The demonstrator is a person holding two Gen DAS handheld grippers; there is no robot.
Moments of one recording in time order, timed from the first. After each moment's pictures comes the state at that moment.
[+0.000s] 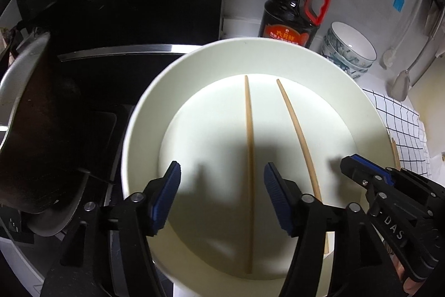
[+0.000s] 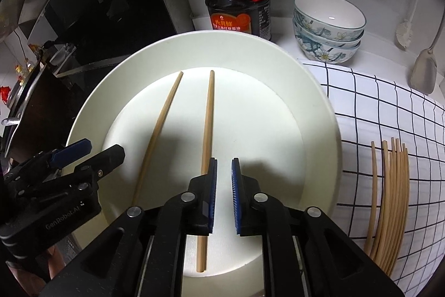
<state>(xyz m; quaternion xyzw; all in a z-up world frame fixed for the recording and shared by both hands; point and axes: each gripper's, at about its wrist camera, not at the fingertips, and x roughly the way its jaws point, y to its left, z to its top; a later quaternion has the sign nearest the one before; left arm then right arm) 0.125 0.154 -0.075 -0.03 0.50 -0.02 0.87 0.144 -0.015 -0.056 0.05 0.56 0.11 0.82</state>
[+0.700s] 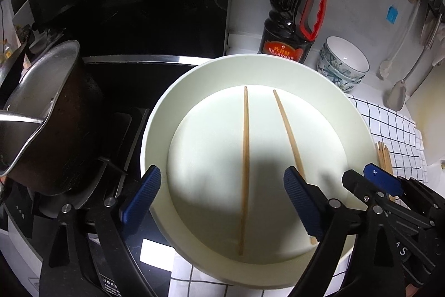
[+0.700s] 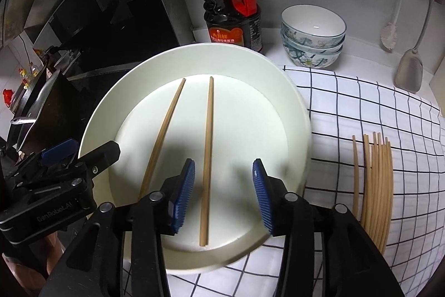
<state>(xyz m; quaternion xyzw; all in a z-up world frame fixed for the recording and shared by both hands) 0.100 0.149 -0.048 -0.04 0.47 0.00 0.88 0.121 -0.030 -0.027 0.06 0.55 0.11 0.83</state>
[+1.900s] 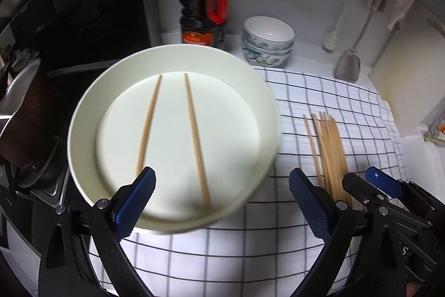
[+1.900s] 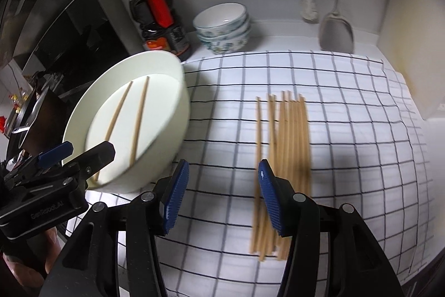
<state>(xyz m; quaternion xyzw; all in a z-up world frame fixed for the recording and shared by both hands) 0.042 0.022 -0.032 -0.01 0.47 -0.06 0.88 0.039 -0.163 -0.007 0.10 0.54 0.05 0.84</state>
